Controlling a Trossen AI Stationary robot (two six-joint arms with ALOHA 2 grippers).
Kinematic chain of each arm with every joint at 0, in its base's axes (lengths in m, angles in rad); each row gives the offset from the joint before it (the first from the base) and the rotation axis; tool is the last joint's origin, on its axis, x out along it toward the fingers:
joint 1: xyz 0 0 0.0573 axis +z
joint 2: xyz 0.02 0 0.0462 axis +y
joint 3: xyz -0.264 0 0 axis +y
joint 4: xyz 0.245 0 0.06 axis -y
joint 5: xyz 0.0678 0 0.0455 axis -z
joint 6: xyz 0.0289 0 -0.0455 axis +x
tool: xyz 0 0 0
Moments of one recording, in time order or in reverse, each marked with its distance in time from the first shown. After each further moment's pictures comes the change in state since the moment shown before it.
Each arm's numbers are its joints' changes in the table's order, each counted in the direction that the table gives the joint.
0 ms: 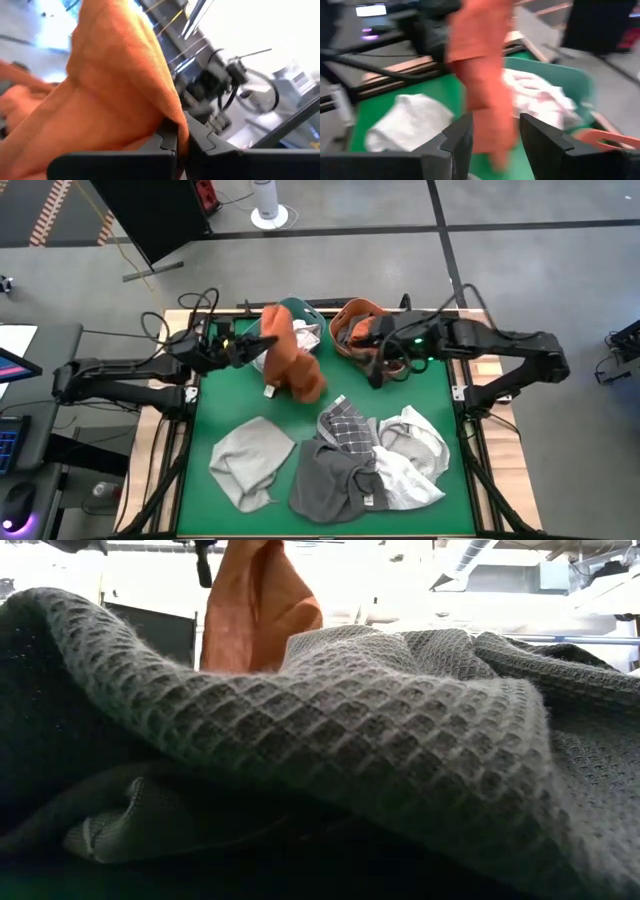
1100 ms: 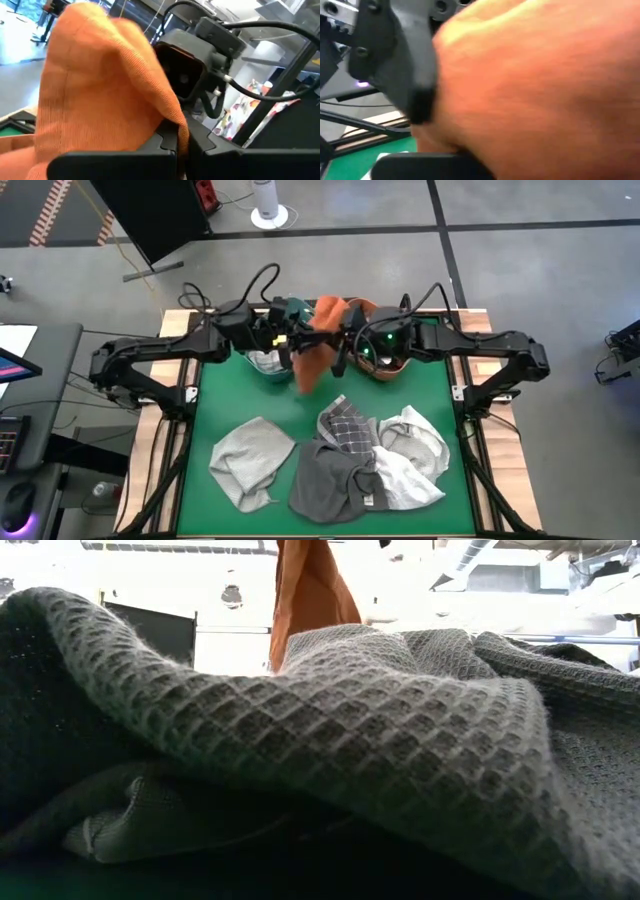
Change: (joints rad) left arm 0.003 0.466 -0.586 -0.196 0.257 0.334; right arm -0.046 0.164 0.000 0.427 0.052 -0.105
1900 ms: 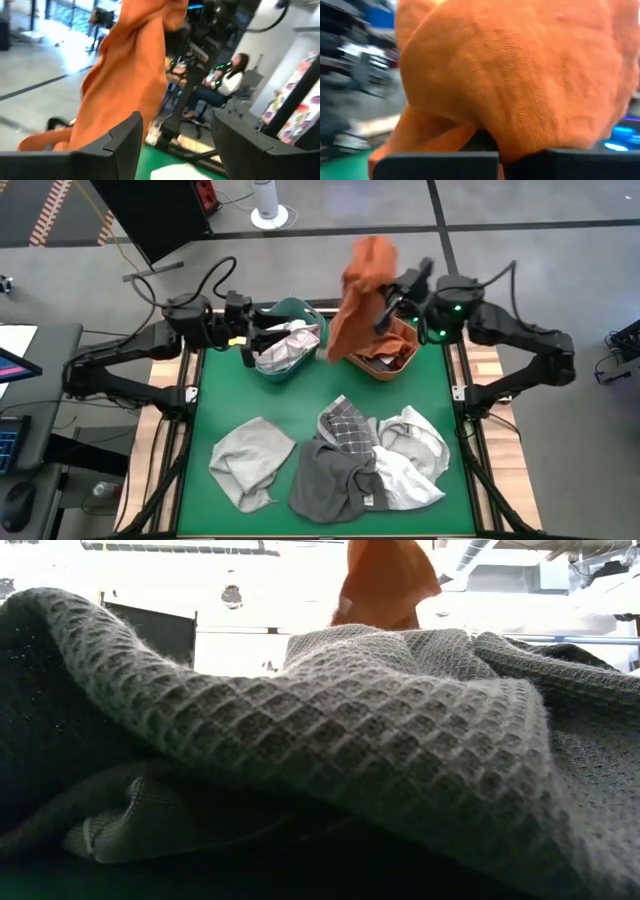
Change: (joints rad) left arm 0.007 -0.288 0.001 -0.450 -0.159 0.208; right arm -0.063 -0.229 -0.074 -0.167 0.352 -0.290
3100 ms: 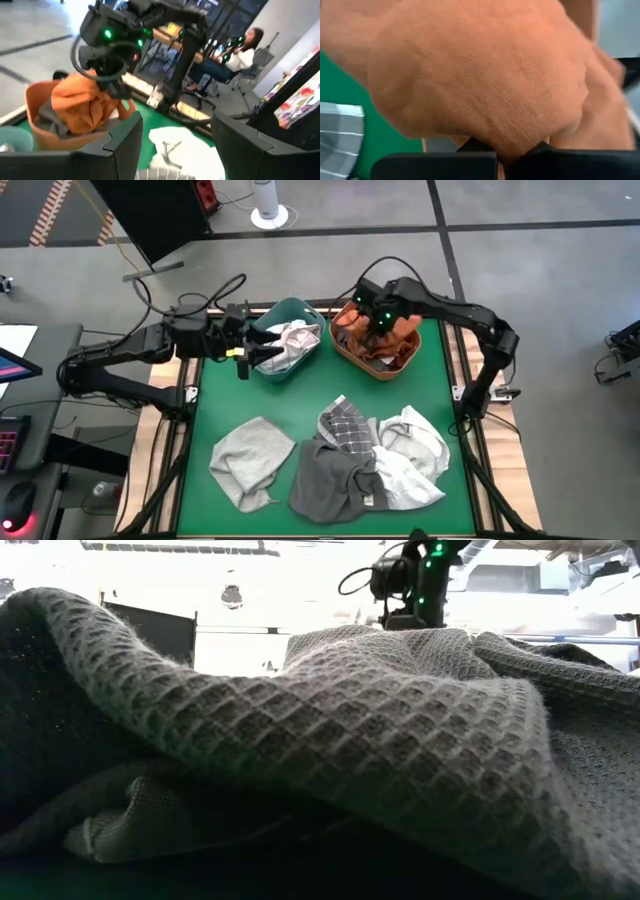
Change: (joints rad) left arm -0.079 -0.045 0.001 -0.226 -0.058 -0.099; right arm -0.397 0.483 -0.062 -0.869 -0.449 0.327
